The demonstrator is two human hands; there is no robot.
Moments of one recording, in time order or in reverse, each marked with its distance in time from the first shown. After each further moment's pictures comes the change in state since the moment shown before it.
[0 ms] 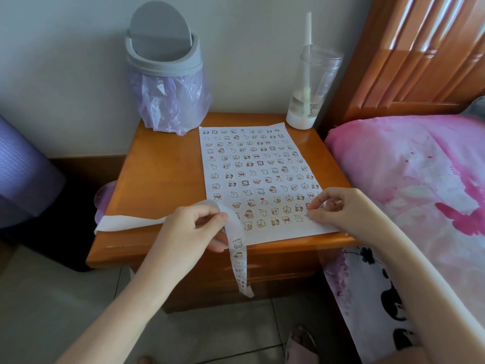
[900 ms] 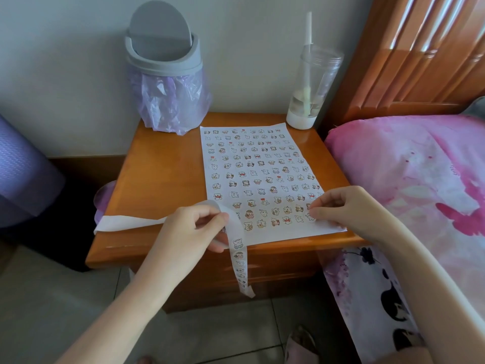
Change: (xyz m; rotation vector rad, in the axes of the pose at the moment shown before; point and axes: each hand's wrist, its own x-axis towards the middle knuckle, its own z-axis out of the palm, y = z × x) left_hand 0.000 0.000 0.001 -0.004 -0.003 0.004; right_hand 0.002 -0.007 -0.005 0.107 -0.072 0.099
